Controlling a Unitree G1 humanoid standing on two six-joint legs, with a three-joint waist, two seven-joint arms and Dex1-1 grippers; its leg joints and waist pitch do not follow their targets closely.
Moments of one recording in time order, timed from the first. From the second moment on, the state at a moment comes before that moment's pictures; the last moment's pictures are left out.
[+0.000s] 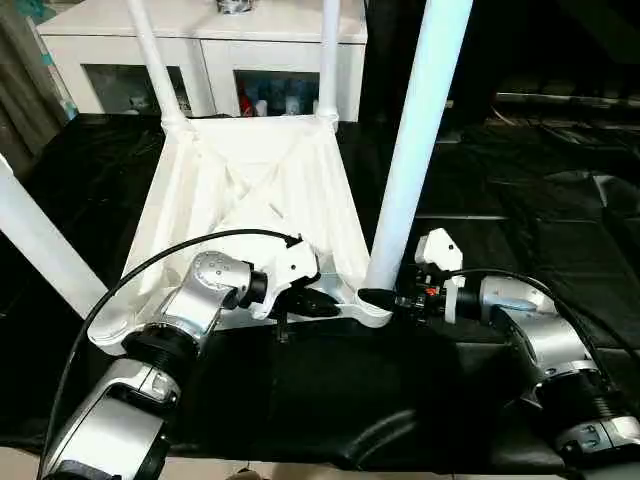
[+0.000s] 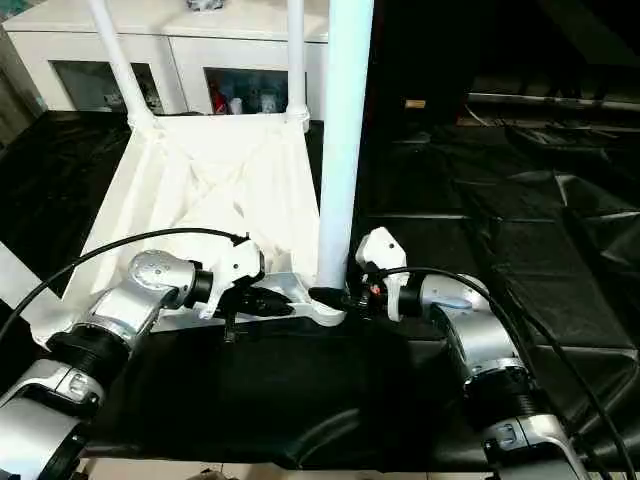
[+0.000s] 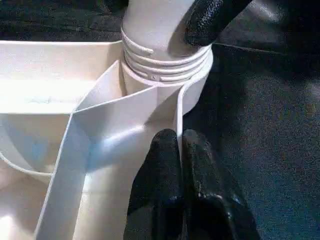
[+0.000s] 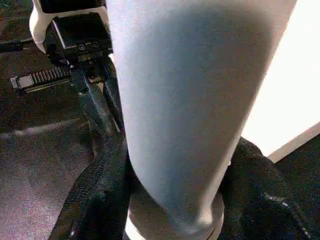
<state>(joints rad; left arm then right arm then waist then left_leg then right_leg) -0.66 0.29 -0.31 0.73 0.03 0.00 -1.20 -0.44 -0.37 0.16 0.45 0.18 0.06 1.07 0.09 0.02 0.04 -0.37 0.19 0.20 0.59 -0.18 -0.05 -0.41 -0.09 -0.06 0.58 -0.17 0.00</state>
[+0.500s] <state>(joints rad) -0.68 0.21 -0.28 0.79 0.06 0.04 -1.00 -0.44 -0.25 0.08 0.54 0.17 0.04 0.78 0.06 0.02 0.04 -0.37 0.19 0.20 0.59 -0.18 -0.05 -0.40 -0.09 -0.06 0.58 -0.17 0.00</state>
